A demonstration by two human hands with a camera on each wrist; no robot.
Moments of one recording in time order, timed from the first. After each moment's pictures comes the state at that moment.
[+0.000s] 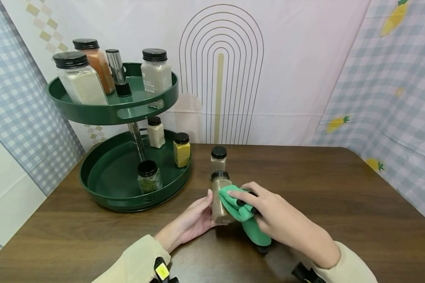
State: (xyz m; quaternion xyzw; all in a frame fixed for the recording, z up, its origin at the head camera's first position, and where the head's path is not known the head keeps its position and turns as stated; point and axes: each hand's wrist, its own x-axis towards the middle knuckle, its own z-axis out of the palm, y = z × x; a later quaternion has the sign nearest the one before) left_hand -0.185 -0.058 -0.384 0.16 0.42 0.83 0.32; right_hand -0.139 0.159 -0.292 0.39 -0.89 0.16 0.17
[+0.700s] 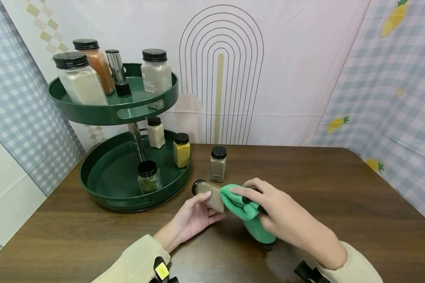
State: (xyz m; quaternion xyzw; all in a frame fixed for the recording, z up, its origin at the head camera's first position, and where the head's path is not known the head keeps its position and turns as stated) left_hand -0.189 -0.062 -0.382 0.07 0.34 0.89 0.31; right_hand -0.137 0.166 -0.279 0.40 -0.88 0.15 0.19
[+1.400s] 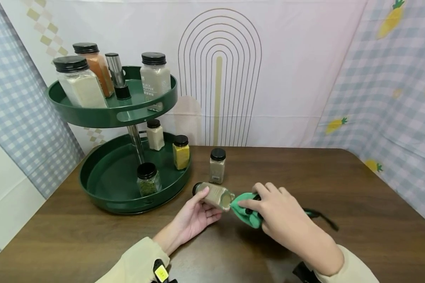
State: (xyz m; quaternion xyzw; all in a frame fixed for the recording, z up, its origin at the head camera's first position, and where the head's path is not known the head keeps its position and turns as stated) left_hand -0.191 -0.060 -0.381 0.03 0.40 0.87 0.30; right_hand -0.132 0.160 -0.280 0.32 -0.93 -0.02 0.19
